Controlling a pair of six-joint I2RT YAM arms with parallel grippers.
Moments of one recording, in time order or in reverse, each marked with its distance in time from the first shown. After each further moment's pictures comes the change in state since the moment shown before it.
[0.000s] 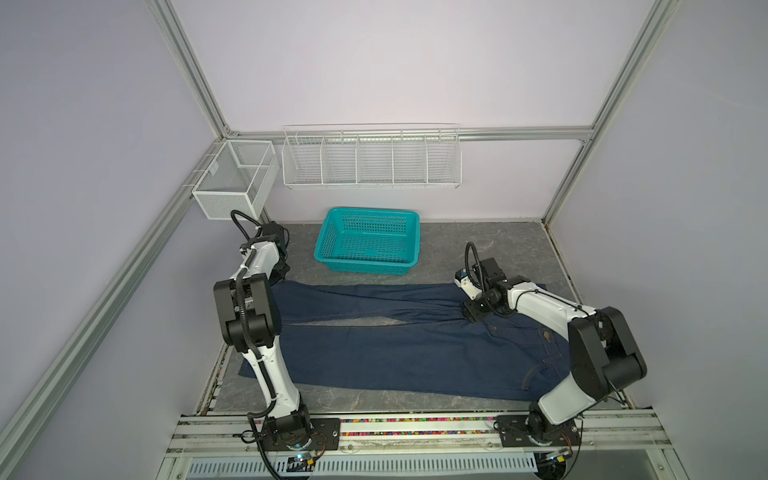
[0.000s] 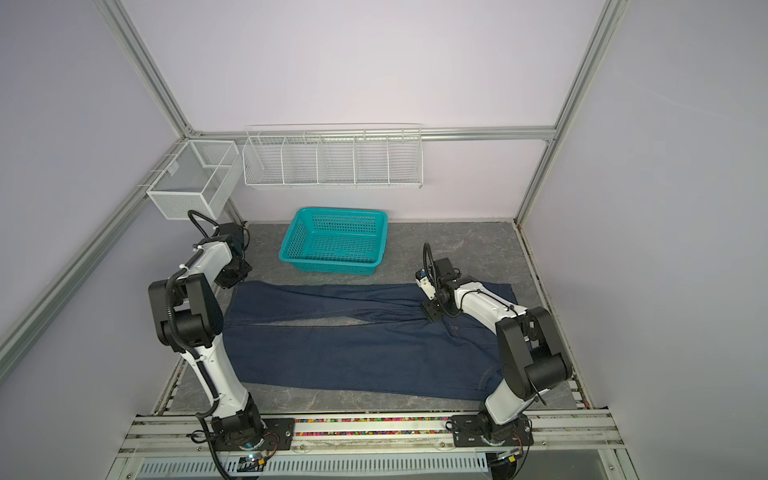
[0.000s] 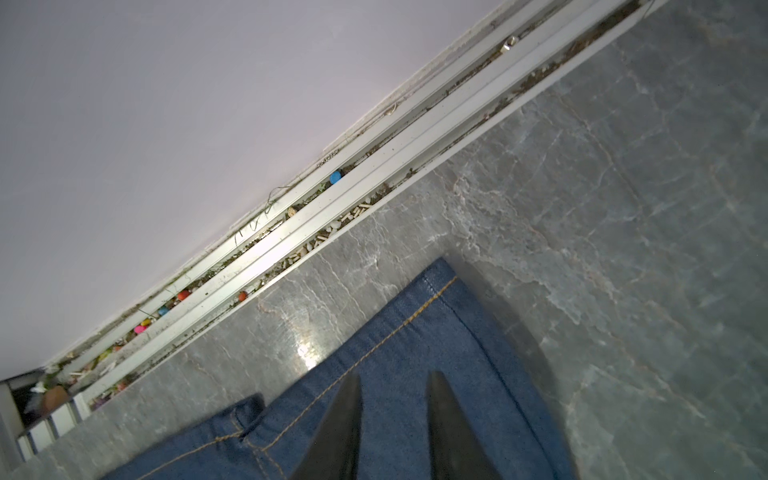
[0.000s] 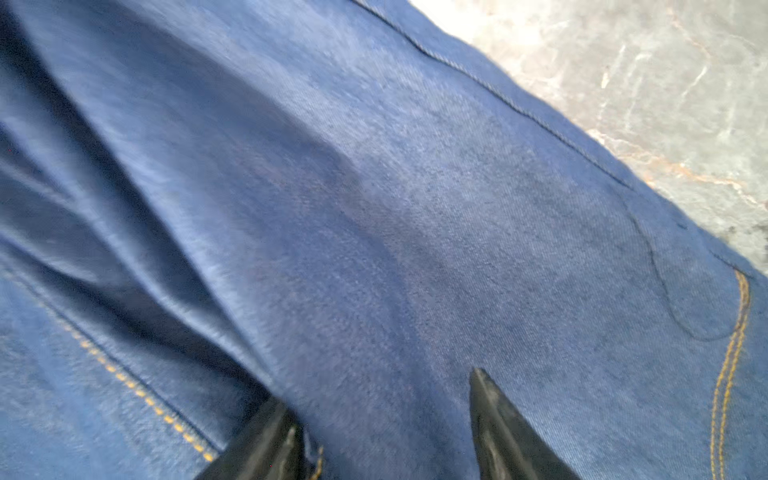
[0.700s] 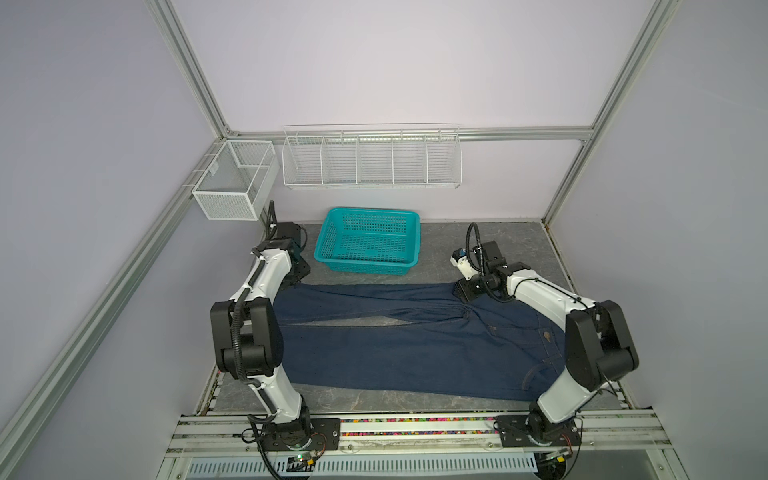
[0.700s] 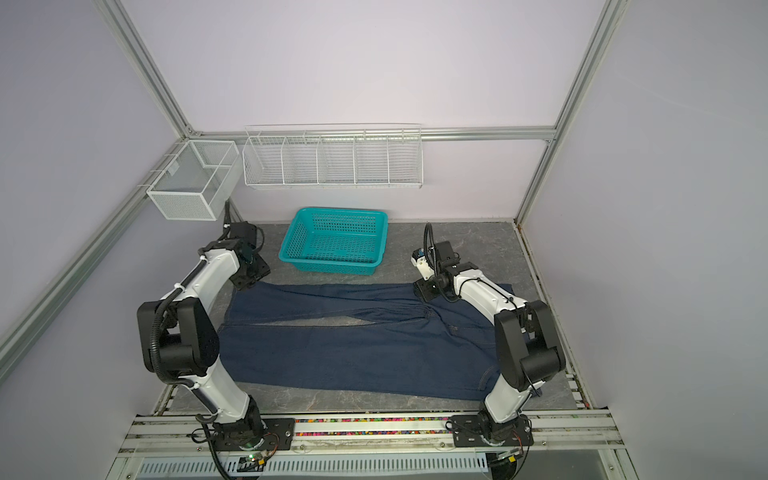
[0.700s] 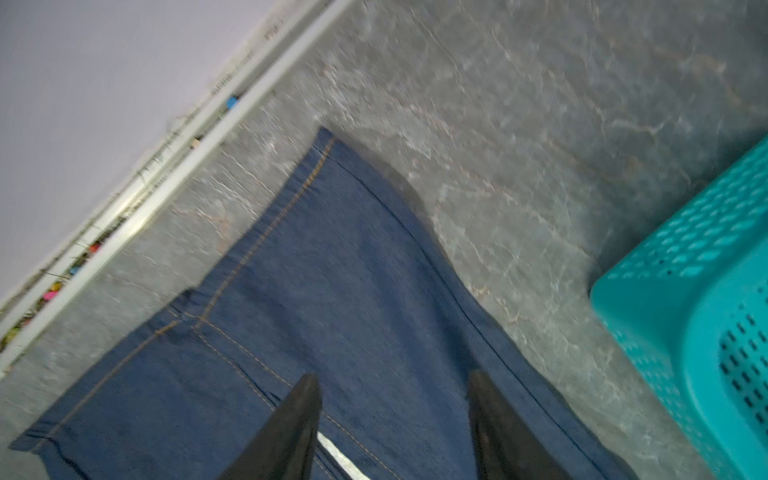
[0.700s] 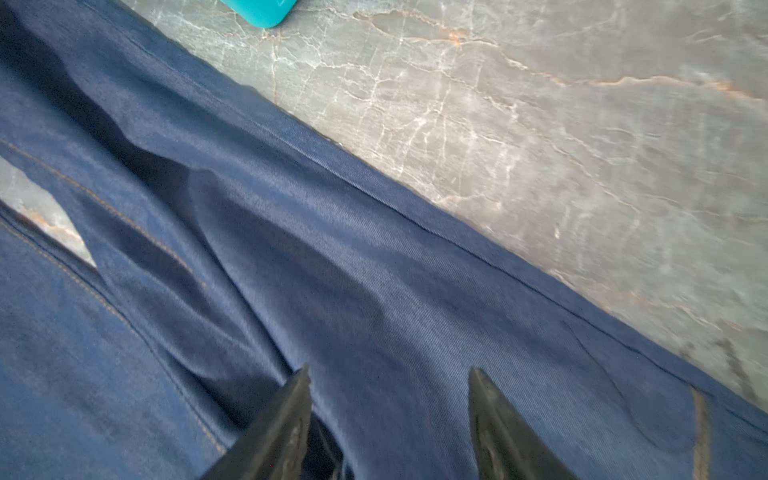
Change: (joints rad) left arm -0.158 -0.264 -0.233 0.029 0.201 -0.021; right arm -0.021 0.097 0.173 0.042 -0.149 0.068
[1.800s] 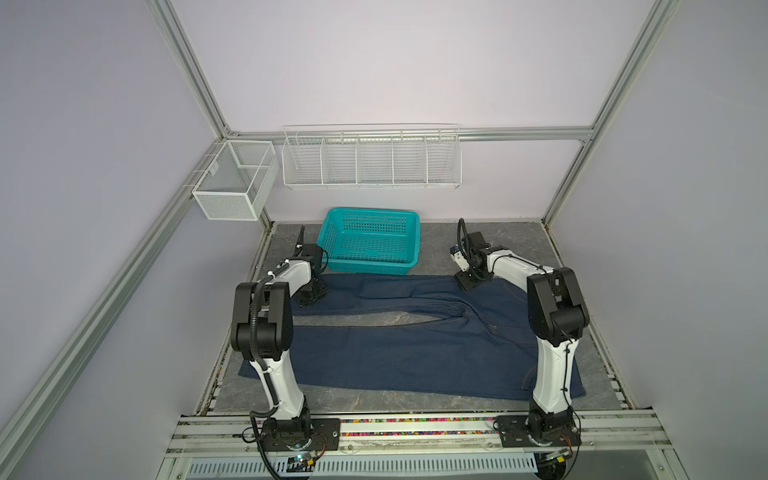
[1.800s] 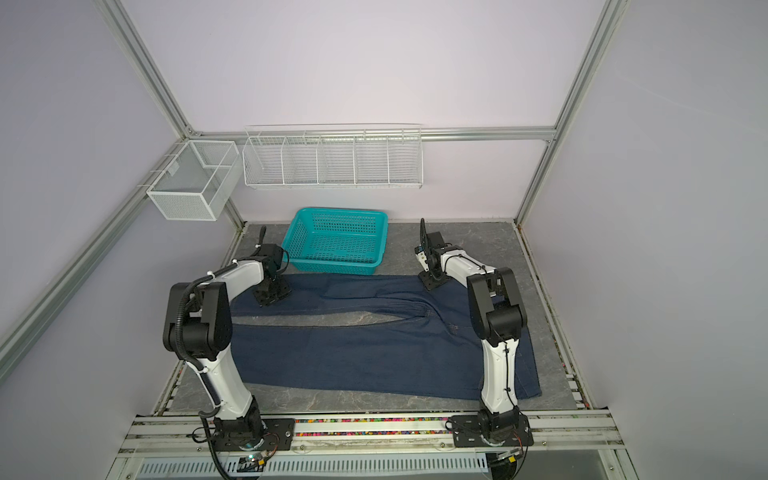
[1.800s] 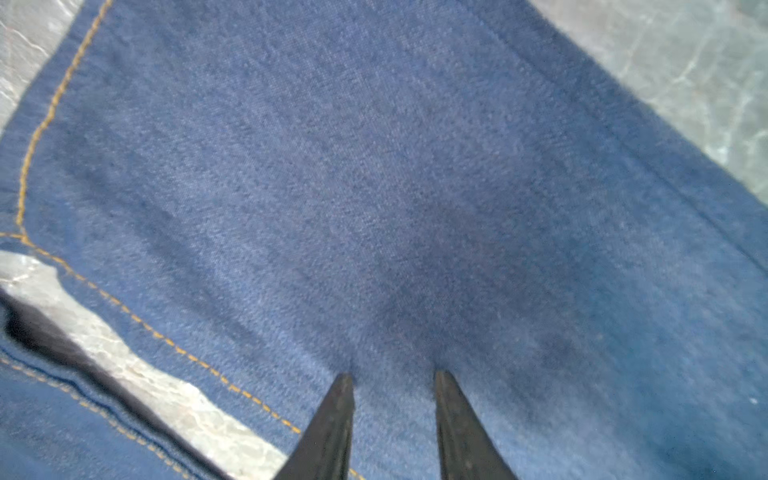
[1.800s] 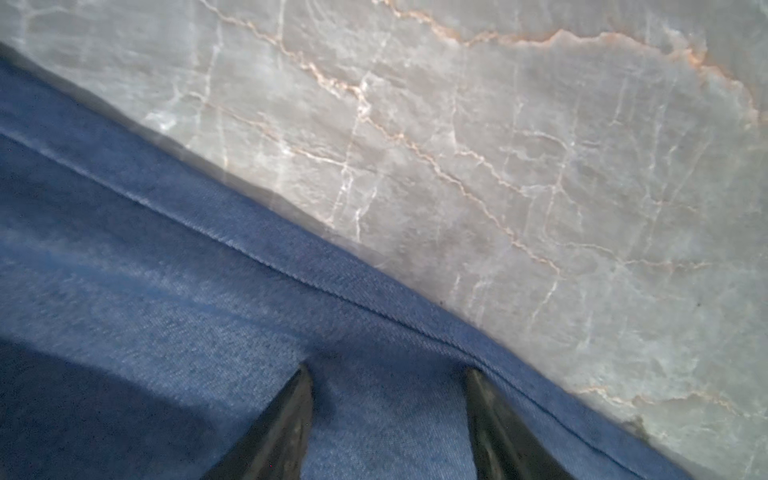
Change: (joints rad) left arm -0.066 0.140 -0.123 0.117 0.034 0.056; right arm -0.050 0.359 0.315 -0.116 0.254 -0.098
